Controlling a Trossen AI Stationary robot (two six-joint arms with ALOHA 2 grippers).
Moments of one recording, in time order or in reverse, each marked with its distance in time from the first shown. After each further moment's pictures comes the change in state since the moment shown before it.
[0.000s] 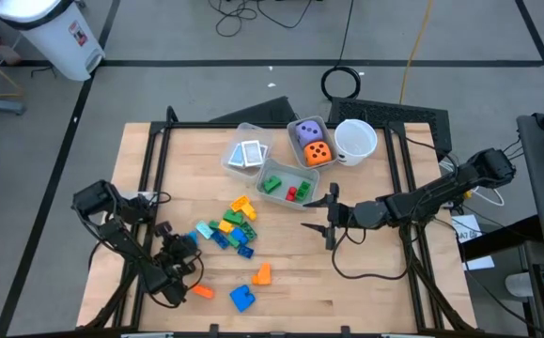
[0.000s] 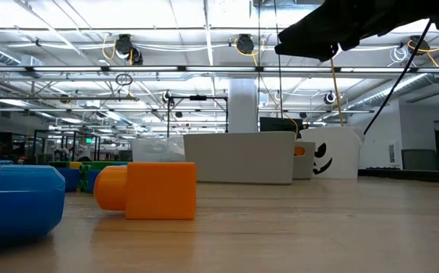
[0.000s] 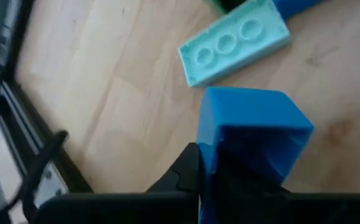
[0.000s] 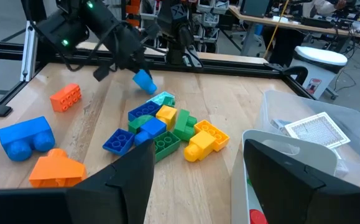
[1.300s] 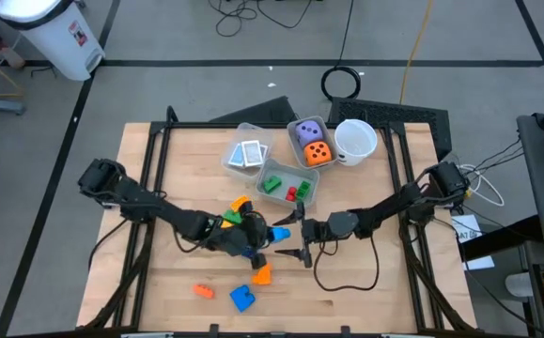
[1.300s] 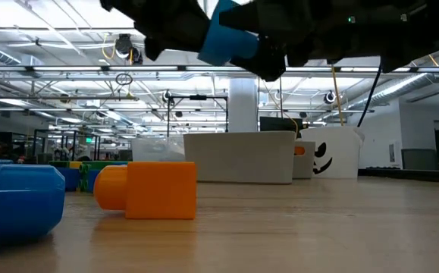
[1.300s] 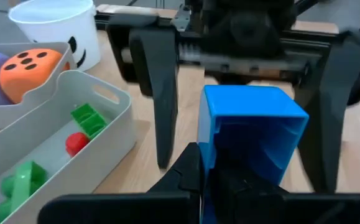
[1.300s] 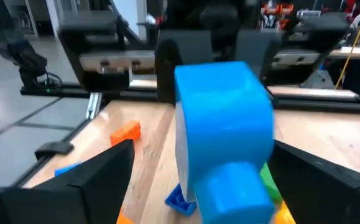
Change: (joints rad) left arm 0.571 -0.131 0.130 1.384 -0.105 1.204; right arm -0.029 0.511 0.099 0.628 -0.263 0.000
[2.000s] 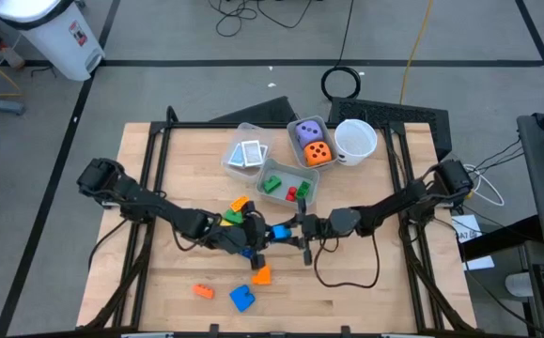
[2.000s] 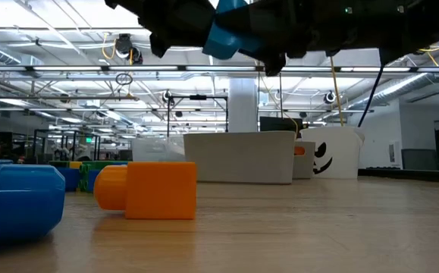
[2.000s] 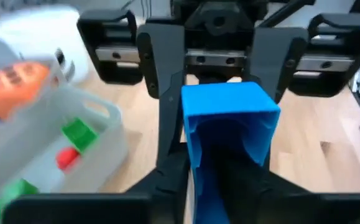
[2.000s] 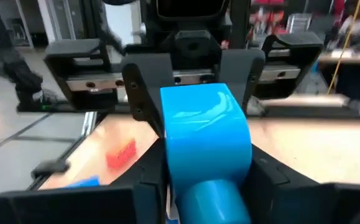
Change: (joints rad) left arm 0.004 -0.035 -0.001 0.008 0.044 0.048; right arm -0.001 -0.062 0.005 -0.060 -0.003 0.029
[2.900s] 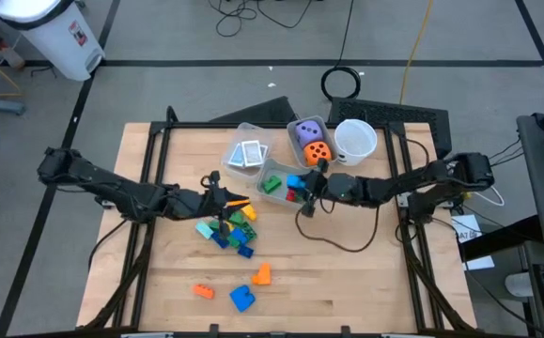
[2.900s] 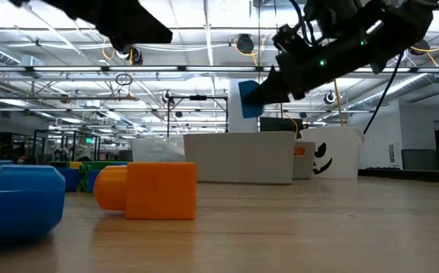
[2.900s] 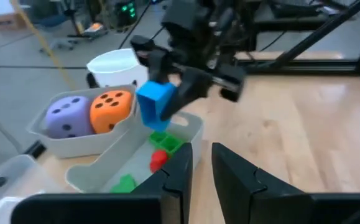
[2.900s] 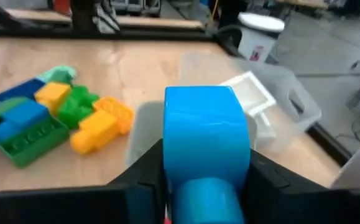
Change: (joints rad) left arm 0.135 -0.470 -0.370 0.075 0.043 0.204; right arm -0.328 -0.205 -0.083 -0.410 0.144 -0.081
